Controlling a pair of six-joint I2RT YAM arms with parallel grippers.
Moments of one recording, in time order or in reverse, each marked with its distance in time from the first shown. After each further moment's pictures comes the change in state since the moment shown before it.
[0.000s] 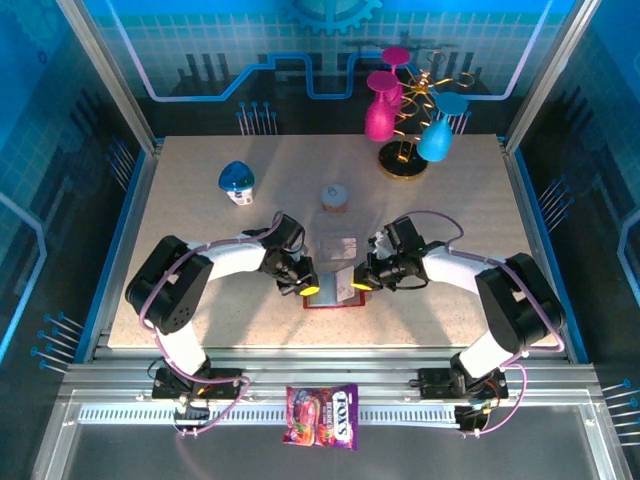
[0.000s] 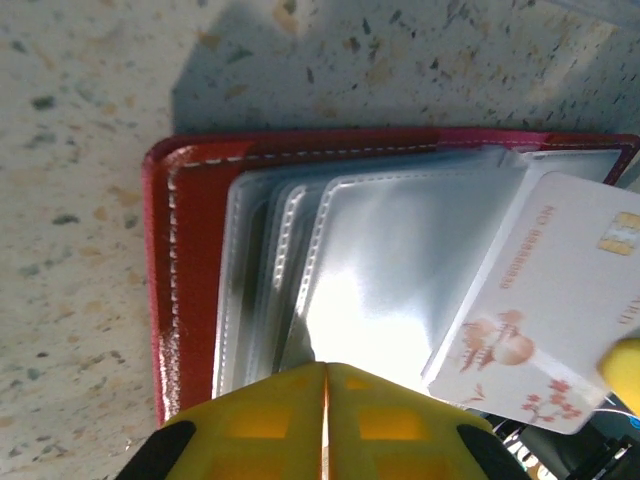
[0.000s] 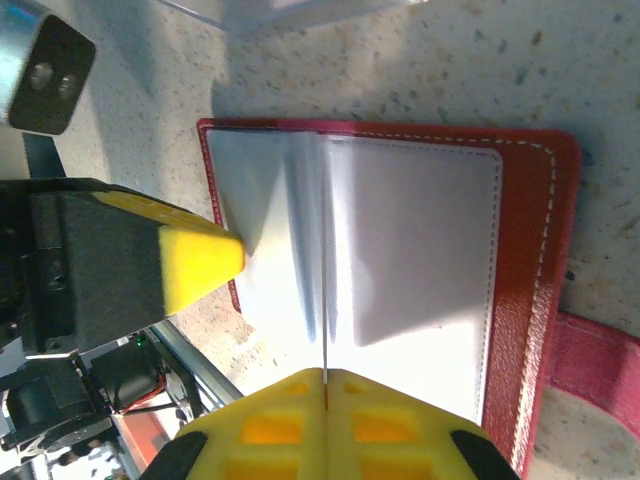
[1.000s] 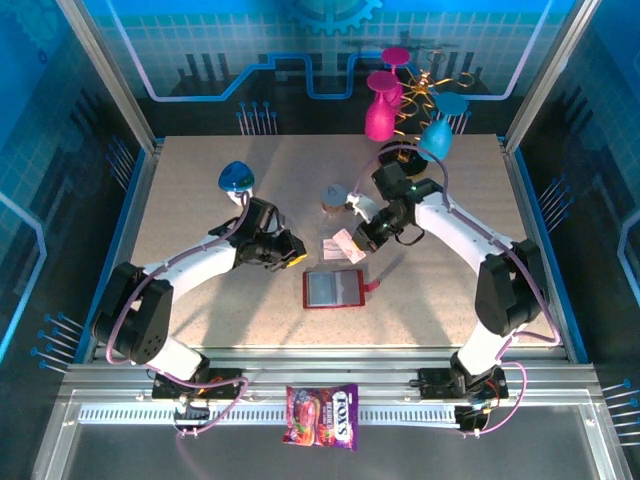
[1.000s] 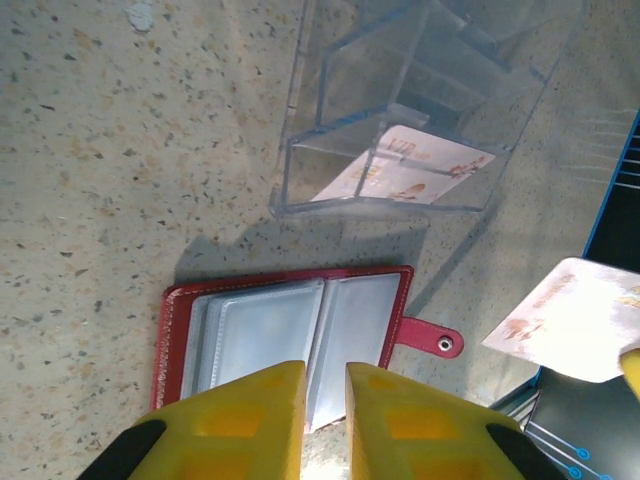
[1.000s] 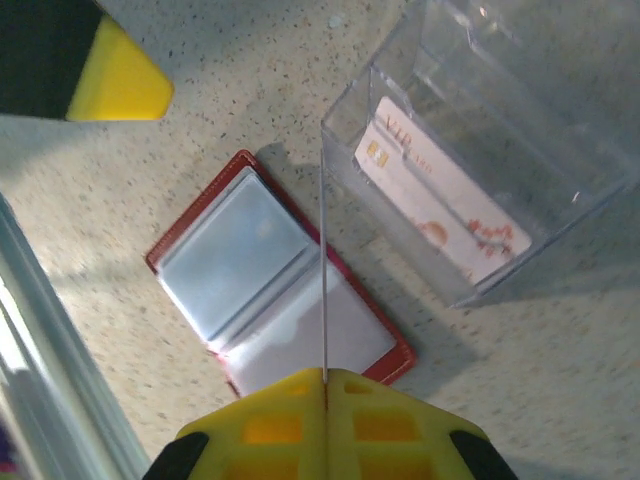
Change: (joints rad) left arm 0.128 -0.232 -0.053 0.130 -0.097 -0.058; right arm 0.006 0.151 0.647 -0.665 0.238 -1.015
